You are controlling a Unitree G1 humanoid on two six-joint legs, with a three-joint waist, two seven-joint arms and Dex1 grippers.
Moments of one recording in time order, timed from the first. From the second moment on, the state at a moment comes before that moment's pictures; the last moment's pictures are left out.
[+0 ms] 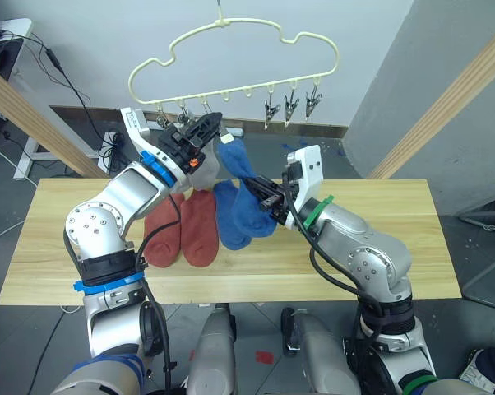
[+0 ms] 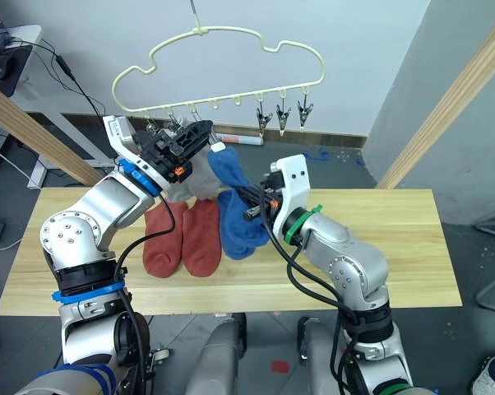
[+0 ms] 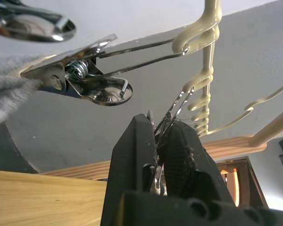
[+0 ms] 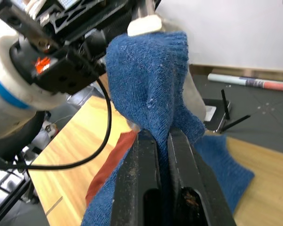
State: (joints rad) left arm -0.72 0.31 0.44 0.04 -1.36 0.95 -0.03; right arm -0.55 0.01 0.11 -0.35 0.53 0.88 0.24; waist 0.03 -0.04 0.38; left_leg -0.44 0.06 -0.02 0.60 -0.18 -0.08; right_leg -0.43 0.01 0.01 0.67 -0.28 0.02
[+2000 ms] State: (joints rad) left arm -0.21 0.66 0.19 -0.39 -0.67 0.46 -0.65; right arm -0.62 0.04 0.11 -0.29 0.18 0.63 0.00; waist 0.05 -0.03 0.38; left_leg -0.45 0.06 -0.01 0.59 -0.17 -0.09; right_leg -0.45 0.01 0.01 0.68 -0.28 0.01
